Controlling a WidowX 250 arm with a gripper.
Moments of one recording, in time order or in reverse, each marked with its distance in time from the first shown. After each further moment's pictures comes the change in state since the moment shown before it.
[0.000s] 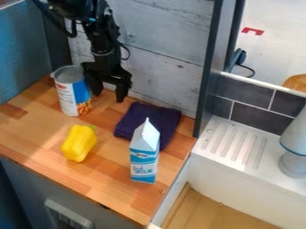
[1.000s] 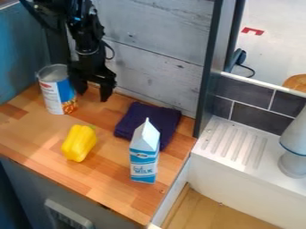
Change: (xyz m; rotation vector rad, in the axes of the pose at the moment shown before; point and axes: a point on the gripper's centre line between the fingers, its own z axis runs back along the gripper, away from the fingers) arm -0.010 0.032 -0.002 0.037 0.032 0.020
